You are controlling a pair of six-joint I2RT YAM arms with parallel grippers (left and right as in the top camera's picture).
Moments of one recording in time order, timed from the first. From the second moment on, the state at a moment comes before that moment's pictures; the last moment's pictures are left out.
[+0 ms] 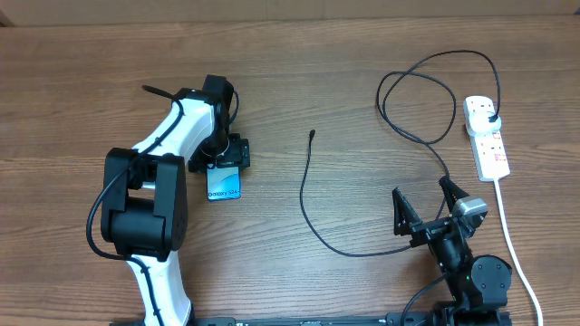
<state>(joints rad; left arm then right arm) -0.18 2.09 1.45 -0.98 0.01 -0.30 0.02 0.01 0.02 -0.01 -0.28 0.17</state>
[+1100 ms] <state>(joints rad) -0.18 2.07 1.41 -0.93 0.01 -0.19 0.02 0.01 0.02 -0.01 -0.28 0.17</state>
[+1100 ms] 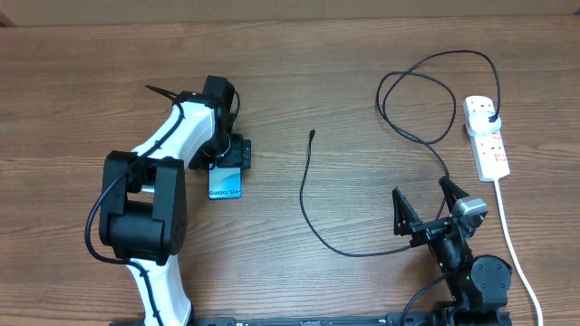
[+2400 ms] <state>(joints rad) -0.19 2.07 1.41 -0.88 -0.02 -0.23 0.02 0.01 0.02 -0.01 -0.28 0.17</state>
